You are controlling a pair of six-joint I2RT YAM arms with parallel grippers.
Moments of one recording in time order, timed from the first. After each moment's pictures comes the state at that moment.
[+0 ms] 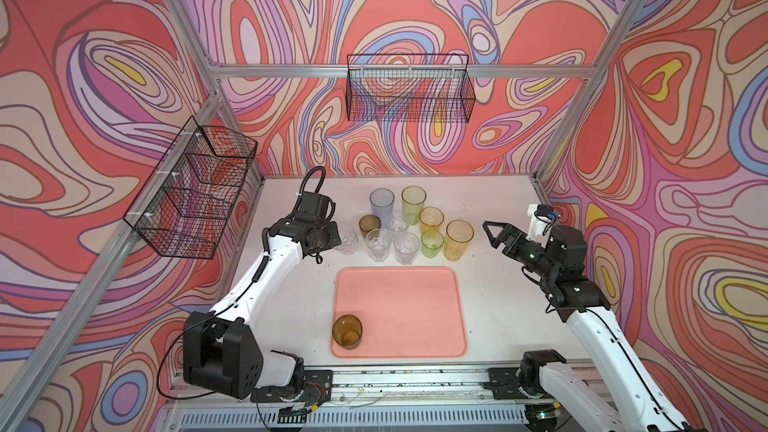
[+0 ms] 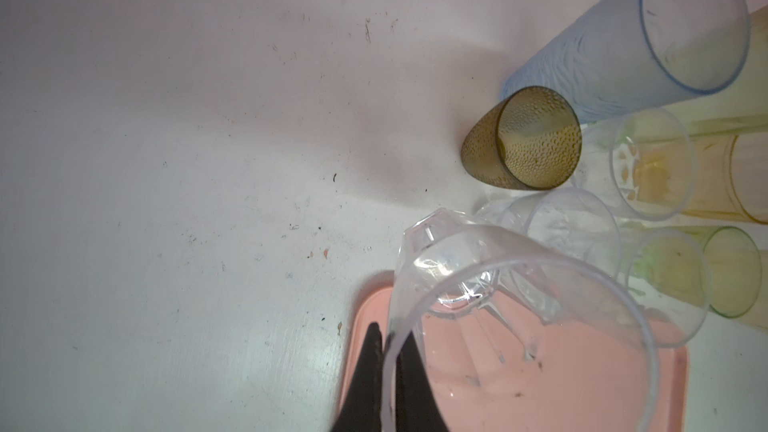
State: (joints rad) left arm -0.25 1.35 1.15 -0.80 -0.06 -0.49; right arm 0.04 0.83 0.71 -0.21 -0.37 0.62
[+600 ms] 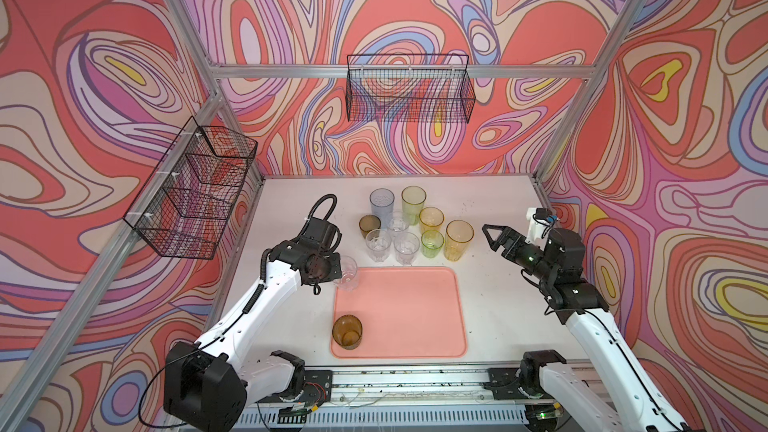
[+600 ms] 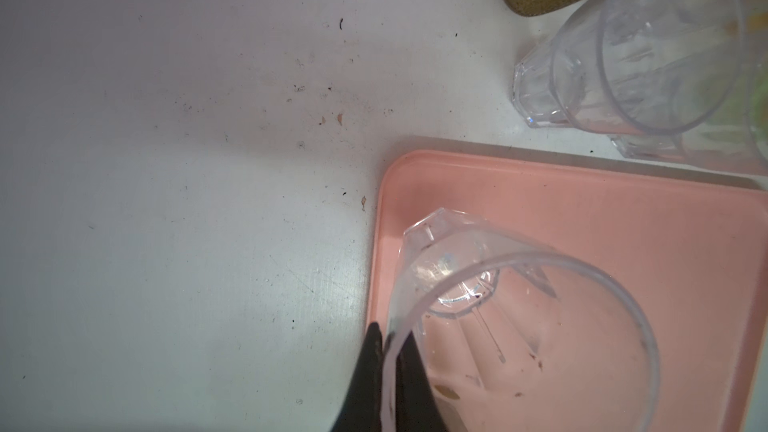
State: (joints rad) left arm -0.36 1.20 0.98 -0.95 -0.07 -0.50; right arm 0.04 0.82 0.68 -0.22 -0.37 0.63
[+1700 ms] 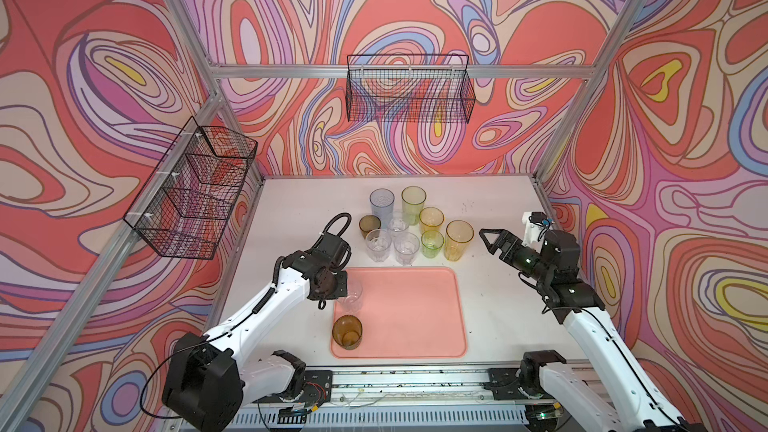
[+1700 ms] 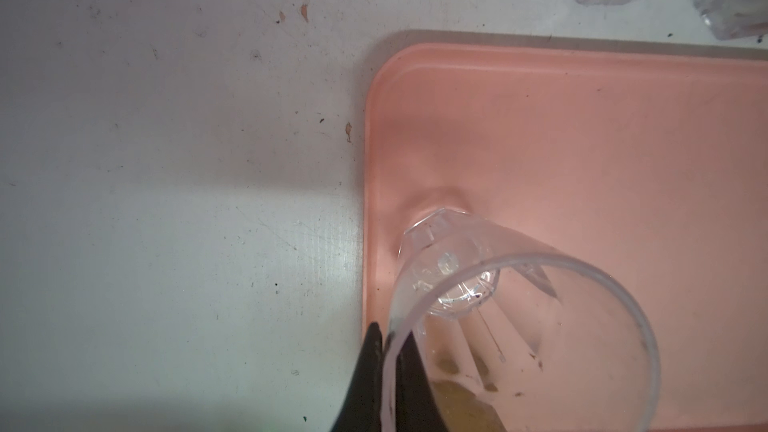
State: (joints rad) left arm -0.45 1.22 0.86 -0.96 -0.07 -0.52; right arm 0.04 0.85 0.65 -0.22 -0.41 0.66
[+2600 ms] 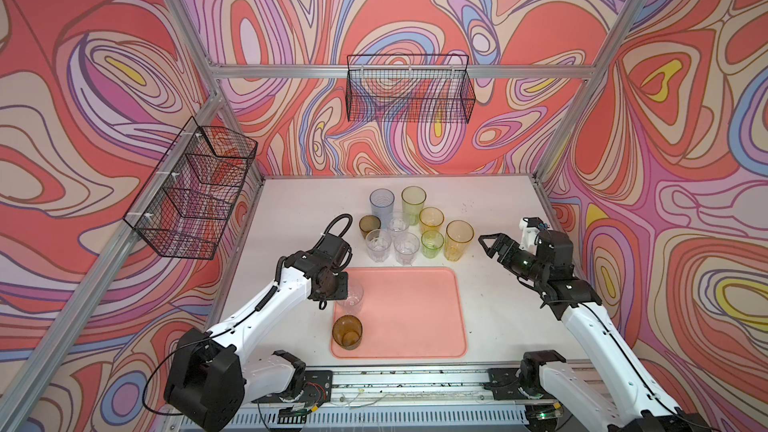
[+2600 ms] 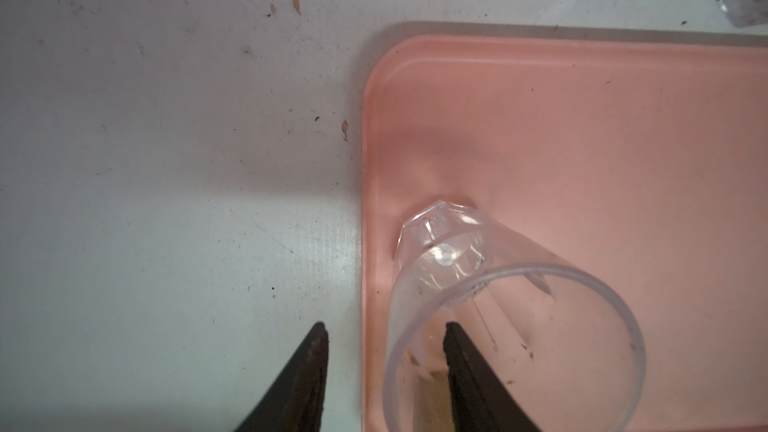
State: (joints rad) left arm -0.45 1.23 0.87 -0.95 -0.07 -0.50; right arm 0.04 0.88 0.66 -0.32 -0.36 0.67
